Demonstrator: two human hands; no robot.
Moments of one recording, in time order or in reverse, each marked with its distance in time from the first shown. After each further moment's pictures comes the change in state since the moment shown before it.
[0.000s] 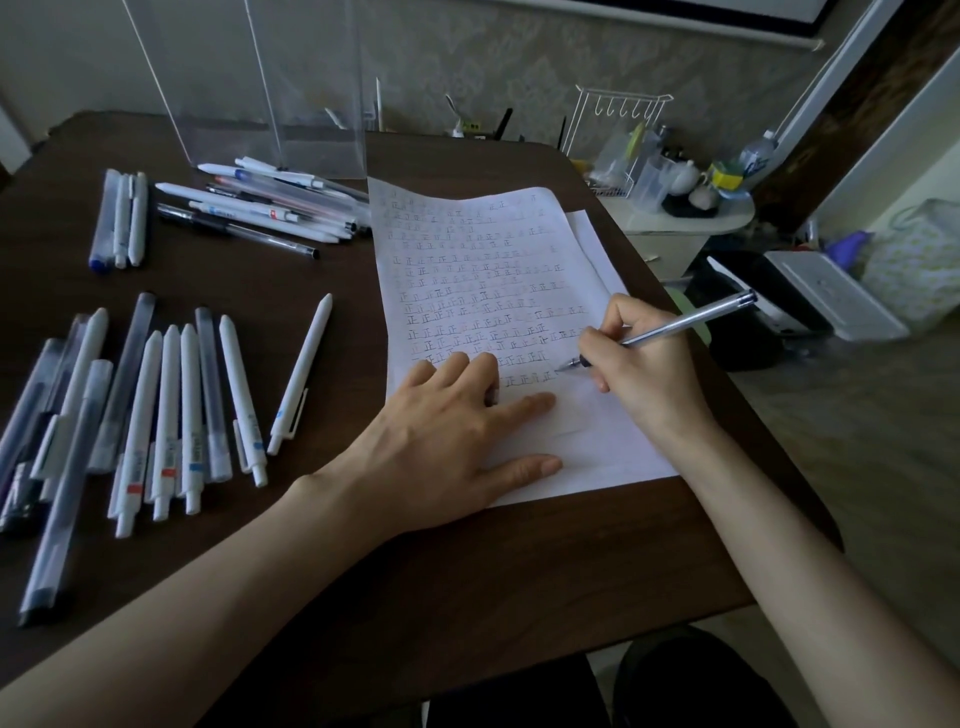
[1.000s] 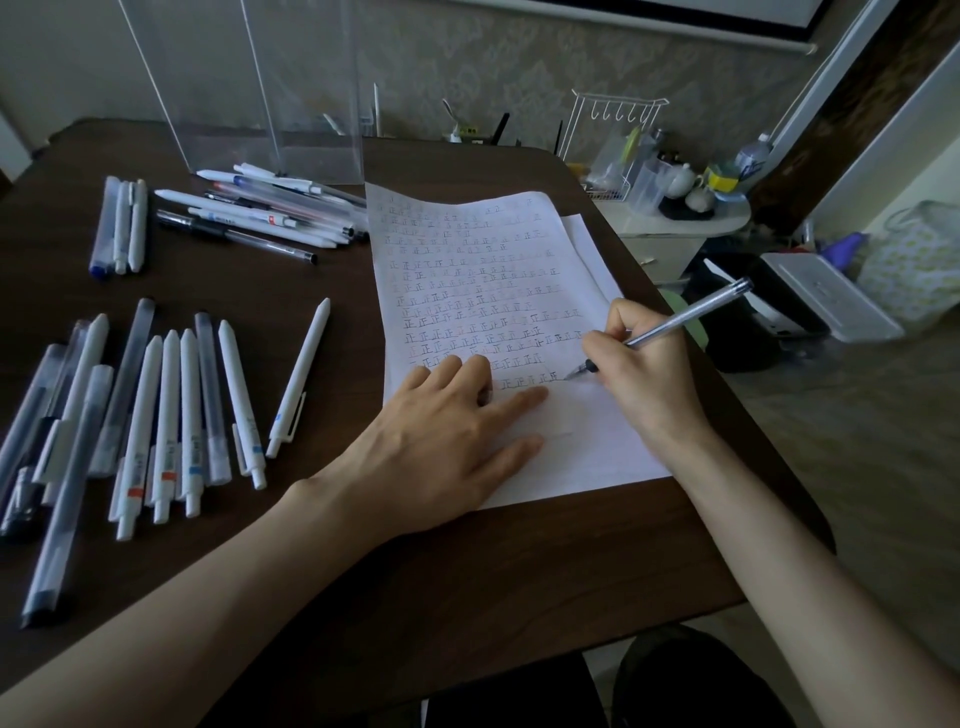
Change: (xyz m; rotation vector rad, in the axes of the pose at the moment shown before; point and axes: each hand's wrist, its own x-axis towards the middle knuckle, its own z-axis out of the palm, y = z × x) left_hand -0.001 0.002 -0.004 -0.060 -0.010 -0.016; right_hand -0.001 0.001 -0.002 0.046 0.029 0.012
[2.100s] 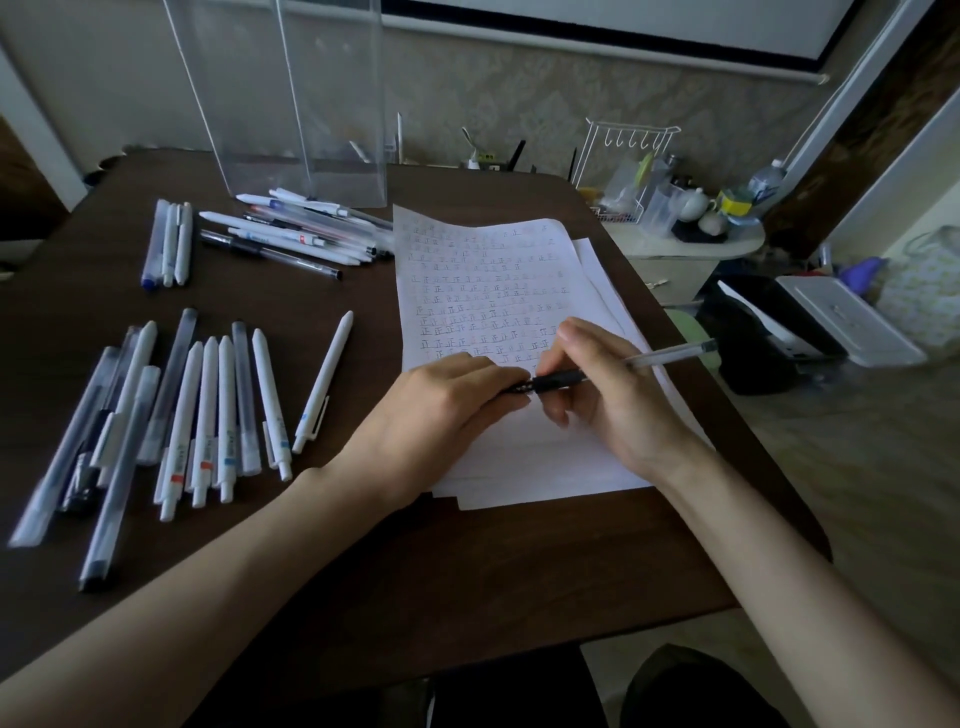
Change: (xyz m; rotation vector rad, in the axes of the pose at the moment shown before) left_hand 0.002 0.000 -0.015 -0.276 0.339 0.052; right_hand -0.018 -0.034 0.012 0.430 -0.455 0.058
